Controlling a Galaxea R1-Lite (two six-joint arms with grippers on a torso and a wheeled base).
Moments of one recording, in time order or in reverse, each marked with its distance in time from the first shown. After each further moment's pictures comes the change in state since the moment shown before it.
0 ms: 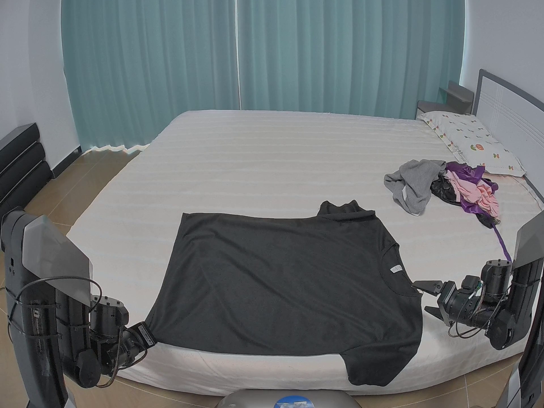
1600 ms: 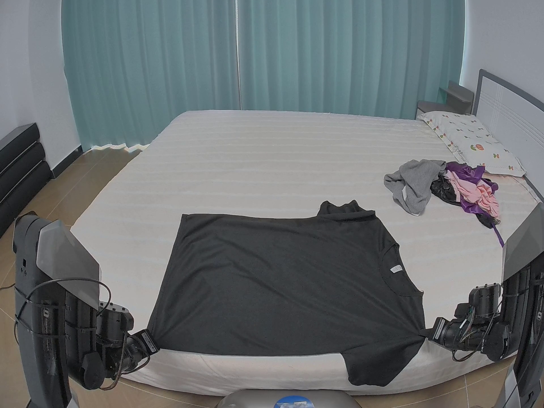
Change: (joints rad) left arm 0.001 0.073 0.000 -0.011 -0.010 -0.003; right arm 0.034 0.111 0.105 0.077 -0.190 -0.299
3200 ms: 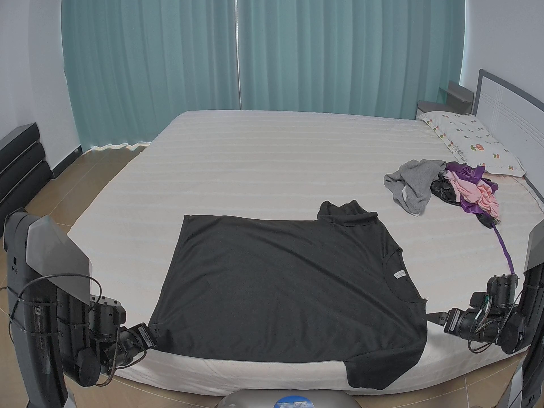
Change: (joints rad) left arm 0.030 -0.043 0.000 -0.013 -0.046 0.061; right arm -0.093 -0.179 0.000 0.131 0.000 -0.150
